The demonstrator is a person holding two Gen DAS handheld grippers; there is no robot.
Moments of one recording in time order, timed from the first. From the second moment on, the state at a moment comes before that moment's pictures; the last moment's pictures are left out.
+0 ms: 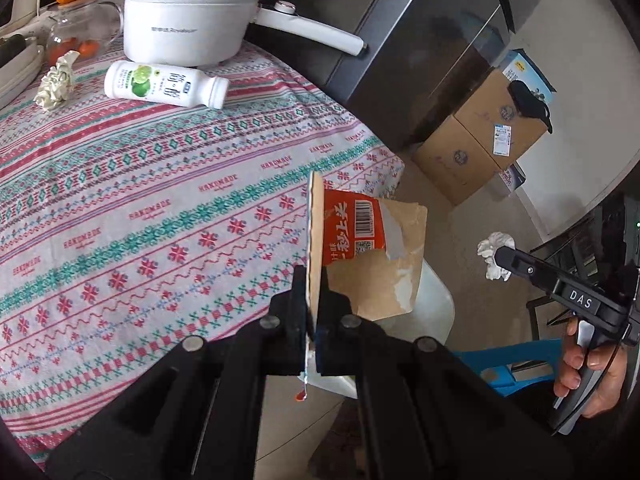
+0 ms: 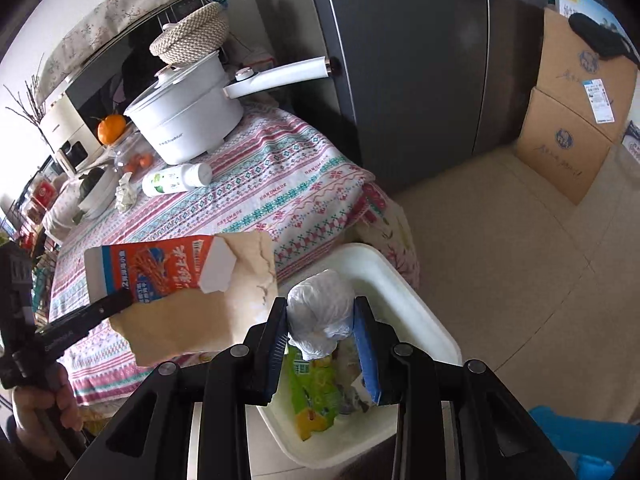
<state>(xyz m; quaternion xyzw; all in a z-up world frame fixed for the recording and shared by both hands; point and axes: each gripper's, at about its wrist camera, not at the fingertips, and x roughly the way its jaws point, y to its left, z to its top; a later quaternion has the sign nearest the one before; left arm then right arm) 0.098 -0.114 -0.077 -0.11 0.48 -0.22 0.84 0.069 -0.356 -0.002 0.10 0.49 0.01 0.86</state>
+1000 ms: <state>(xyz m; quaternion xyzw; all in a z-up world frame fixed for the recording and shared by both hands) 0.077 -0.114 -0.091 -0.02 0.50 -0.23 0.83 0.075 -0.363 -0.031 0.08 0.55 -0.02 0.83</state>
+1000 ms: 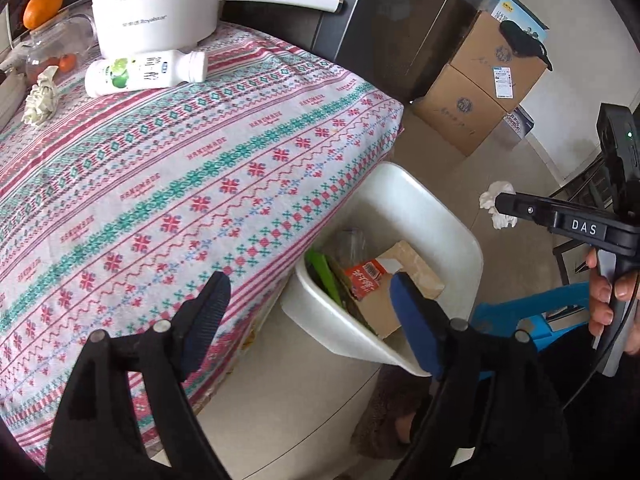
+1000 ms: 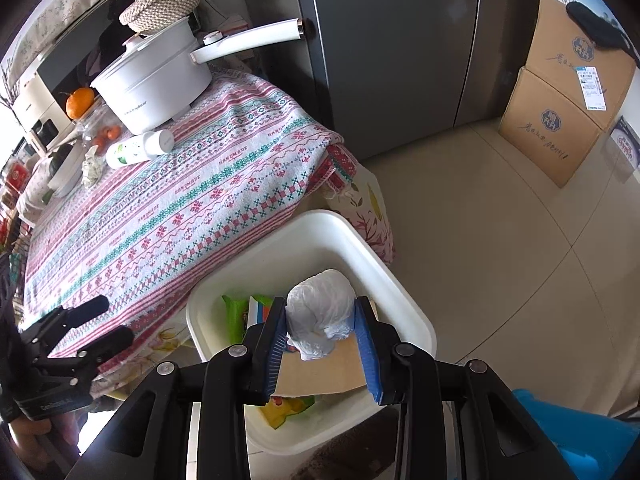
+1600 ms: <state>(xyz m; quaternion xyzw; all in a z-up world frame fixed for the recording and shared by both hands) 0.069 -0.033 -0.081 -0.08 0.48 -0.17 0.86 0.094 -0.330 -0.033 0.07 0.55 -0.03 0.83</state>
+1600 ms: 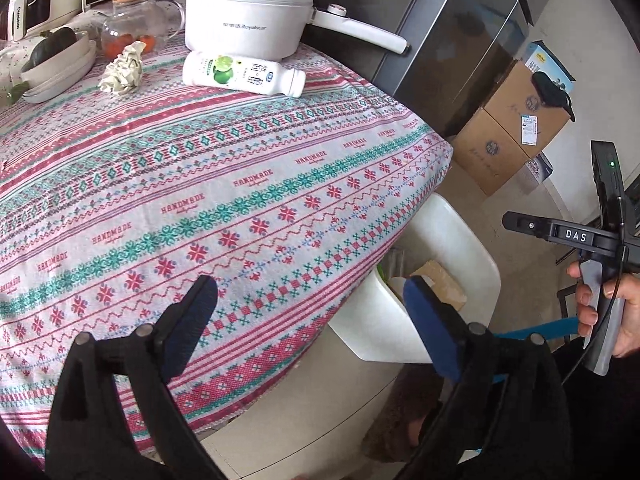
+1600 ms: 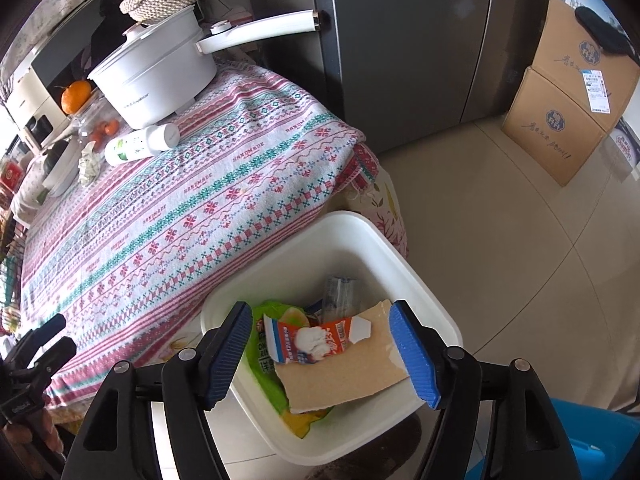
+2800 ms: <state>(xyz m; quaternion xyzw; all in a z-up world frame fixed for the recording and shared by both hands) 0.217 0.127 -0.077 -0.03 0.43 -0.01 0.90 0.240 -0.185 -0.033 0.07 0.50 0.06 0.86</state>
